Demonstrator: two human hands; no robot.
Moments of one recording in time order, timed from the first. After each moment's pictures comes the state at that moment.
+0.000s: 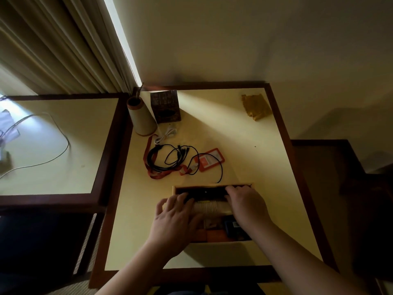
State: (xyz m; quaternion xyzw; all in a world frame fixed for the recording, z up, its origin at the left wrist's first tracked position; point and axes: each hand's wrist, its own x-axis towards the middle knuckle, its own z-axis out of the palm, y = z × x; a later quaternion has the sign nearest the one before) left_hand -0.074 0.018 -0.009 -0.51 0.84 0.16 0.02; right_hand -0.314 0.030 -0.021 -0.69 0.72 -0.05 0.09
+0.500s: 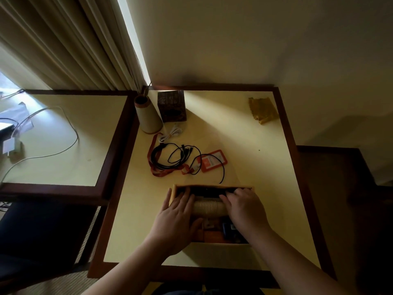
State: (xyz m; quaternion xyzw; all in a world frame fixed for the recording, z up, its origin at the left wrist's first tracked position) left_hand -0.083 0.018 -0.019 -0.47 0.87 0.12 0.07; right_hand -0.320 0.030 -0.036 -0.70 0.70 -0.12 0.07
